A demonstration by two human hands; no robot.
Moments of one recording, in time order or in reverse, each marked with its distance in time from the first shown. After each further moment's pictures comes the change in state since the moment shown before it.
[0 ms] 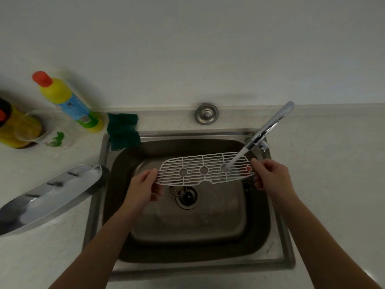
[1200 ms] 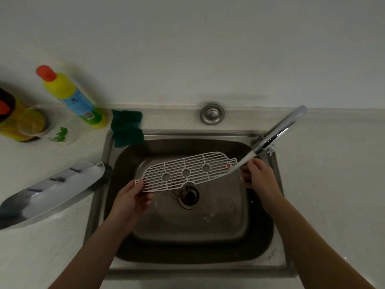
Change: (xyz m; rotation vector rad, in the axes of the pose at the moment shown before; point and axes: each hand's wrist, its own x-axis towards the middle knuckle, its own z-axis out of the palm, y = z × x) left_hand -0.013 -0.020 -0.030 -0.527 0.006 -0.287; right_hand 0.022 0.007 0.041 0.004 -0.076 0.091
